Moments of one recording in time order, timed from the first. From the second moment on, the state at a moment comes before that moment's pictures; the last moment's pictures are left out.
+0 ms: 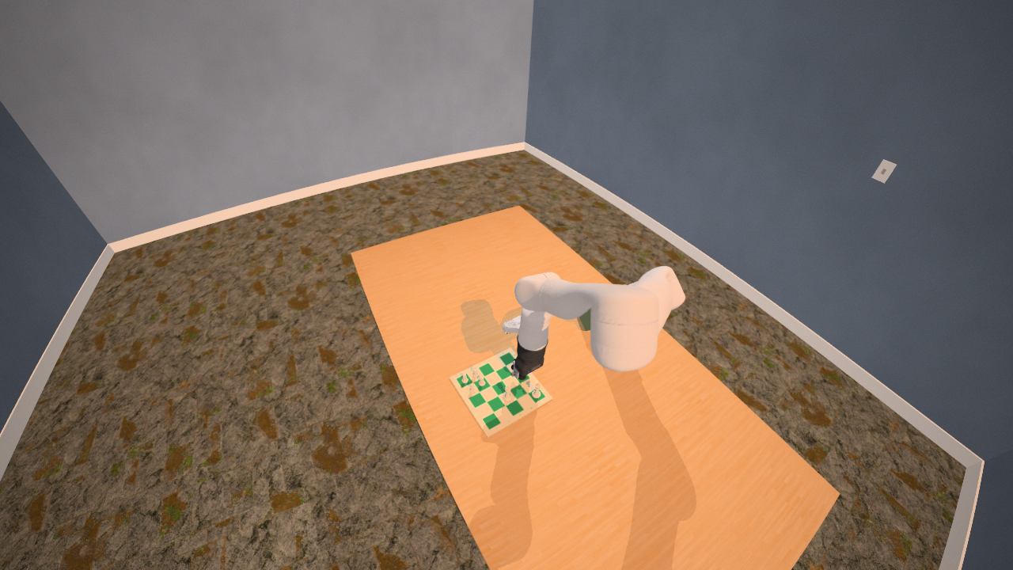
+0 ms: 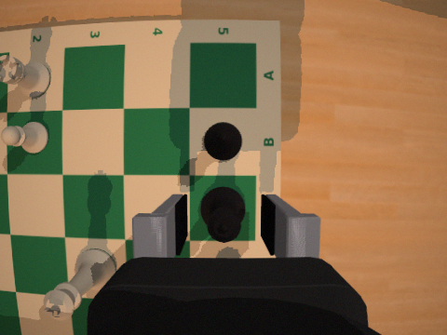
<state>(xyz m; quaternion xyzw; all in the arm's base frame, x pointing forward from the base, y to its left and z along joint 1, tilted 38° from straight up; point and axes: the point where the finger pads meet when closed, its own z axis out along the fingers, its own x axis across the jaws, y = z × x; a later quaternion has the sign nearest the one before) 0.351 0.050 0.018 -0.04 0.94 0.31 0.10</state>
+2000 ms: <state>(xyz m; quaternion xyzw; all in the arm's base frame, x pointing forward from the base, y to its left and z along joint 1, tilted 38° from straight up) 0.332 -0.007 0.094 -0.04 0.94 0.31 0.10</state>
